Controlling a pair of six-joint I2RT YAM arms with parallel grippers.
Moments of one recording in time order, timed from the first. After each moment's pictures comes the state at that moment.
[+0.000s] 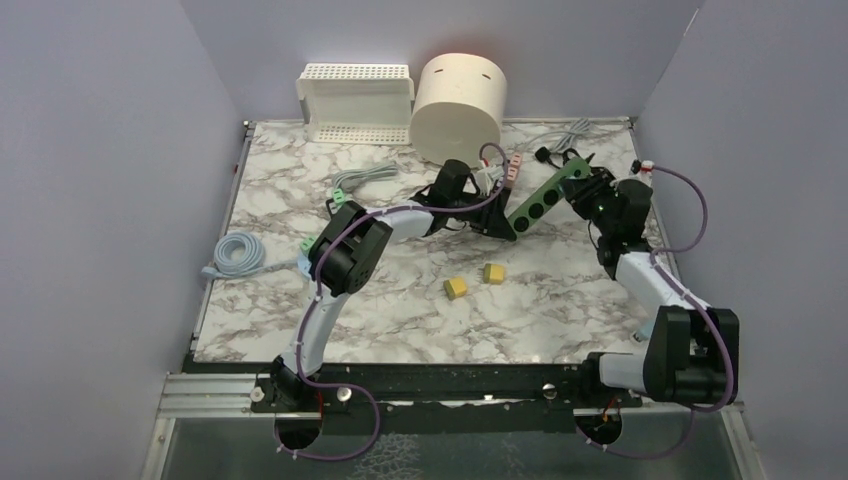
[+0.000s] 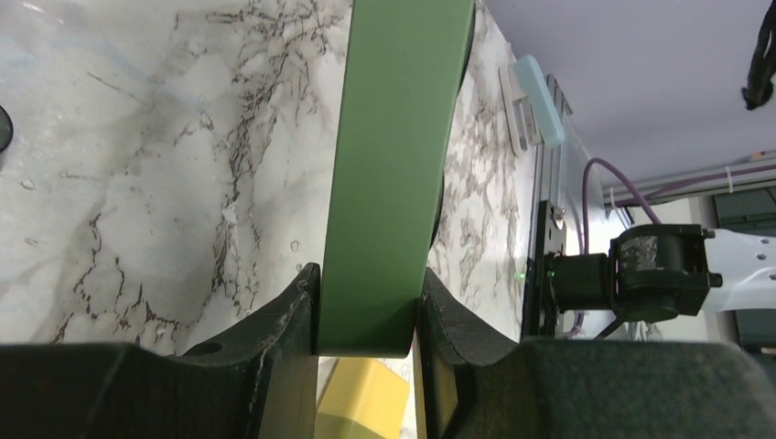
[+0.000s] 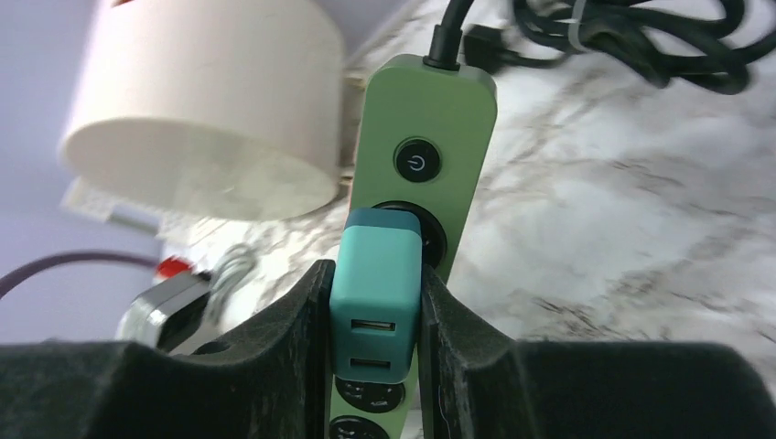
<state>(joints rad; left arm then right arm) -0.67 2.28 1.56 0.32 0.84 -0.58 -0.04 1.29 0.70 0.29 -0.11 0.73</state>
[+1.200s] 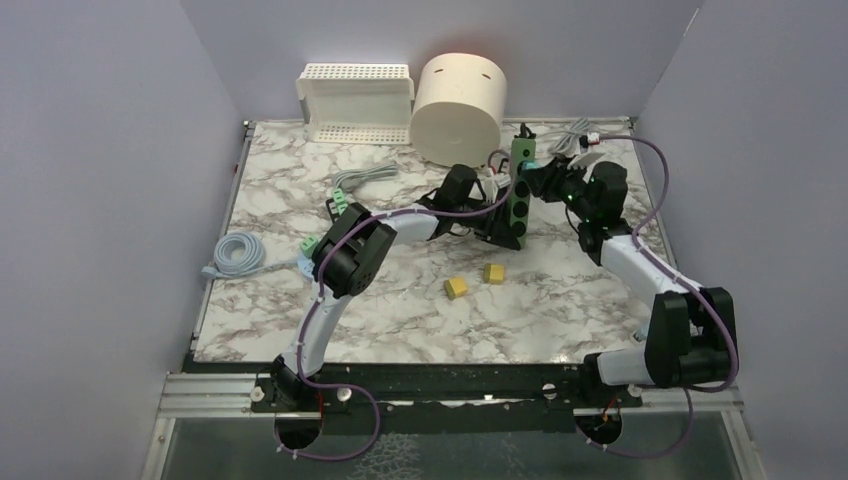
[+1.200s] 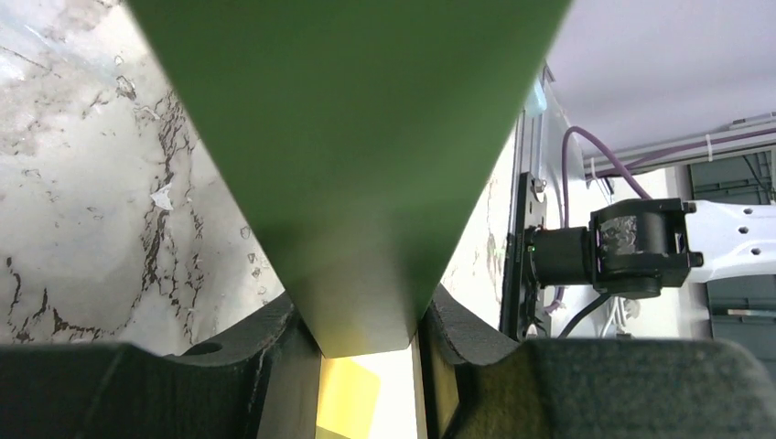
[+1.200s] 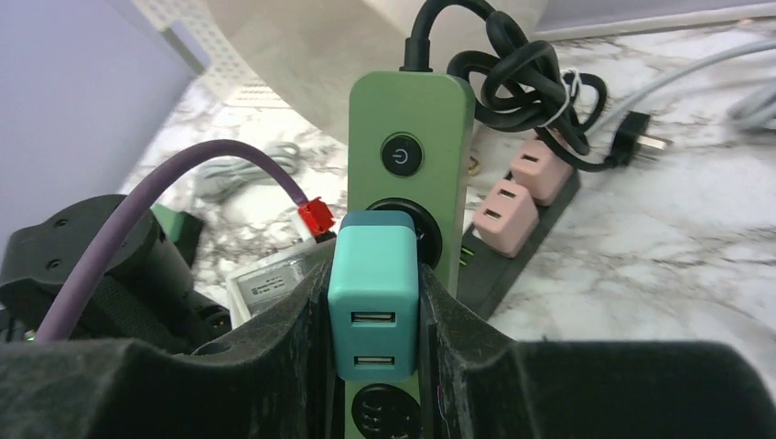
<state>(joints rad) -0.70 2.28 1.56 0.27 0.90 -0.56 0.08 1.39 0.74 0.54 -0.44 0.41</state>
